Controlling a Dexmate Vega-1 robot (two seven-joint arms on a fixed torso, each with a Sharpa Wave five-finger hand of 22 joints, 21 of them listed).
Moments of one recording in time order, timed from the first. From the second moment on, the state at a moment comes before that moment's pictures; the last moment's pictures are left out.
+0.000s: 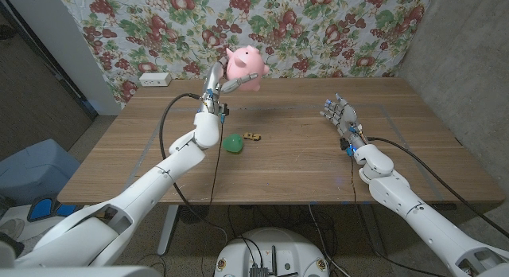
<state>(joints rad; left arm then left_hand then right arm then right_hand) 0.70 0.46 0.54 -1.45 0.22 -0.24 0.65 0.70 -0.44 0.43 -0.18 0.30 0.47 0.19 0.56 0.29 0.76 0.15 0.30 0.45 0.87 0.11 0.38 0.31 0.78 -0.05 1.08 0.24 -0.95 -0.52 -0.36 -1.39 0.63 0.35 -0.02 0.15 0.12 0.43 -0.08 0.17 0.27 0.12 0.19 0.18 0.25 0.09 0.20 0.20 0.14 0.06 0.25 0.31 0.38 0.05 0.28 0.17</state>
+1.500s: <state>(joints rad) 0.62 0.56 0.63 -1.56 0.22 0.06 0.32 0.70 -0.44 0.43 -0.18 0.30 0.47 0.19 0.55 0.29 0.76 0.15 0.28 0.46 0.87 0.11 0.38 0.32 0.77 -0.04 1.12 0.21 -0.95 -0.52 -0.36 -1.38 0.64 0.34 -0.02 0.15 0.12 0.43 -0.08 0.17 0.27 0.12 0.19 0.18 0.25 0.09 0.20 0.20 0.14 0.06 0.25 0.31 0.39 0.05 0.27 0.17</state>
